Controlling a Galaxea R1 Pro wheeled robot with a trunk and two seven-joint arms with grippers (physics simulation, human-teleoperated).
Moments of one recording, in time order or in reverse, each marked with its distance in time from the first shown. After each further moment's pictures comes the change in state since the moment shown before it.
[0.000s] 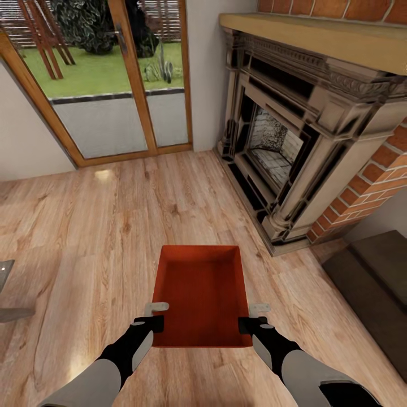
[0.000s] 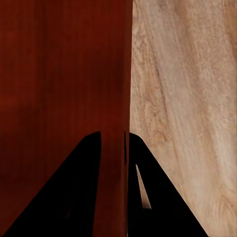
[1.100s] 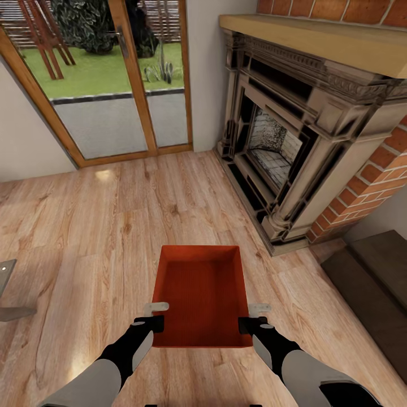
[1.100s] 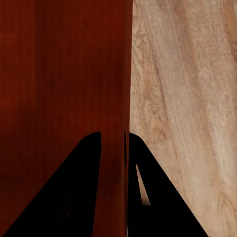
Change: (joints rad) left arm 0.000 0.000 0.000 0.000 0.001 0.000 0.000; right arm 0.000 0.000 0.001 0.000 0.000 0.001 0.000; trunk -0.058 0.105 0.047
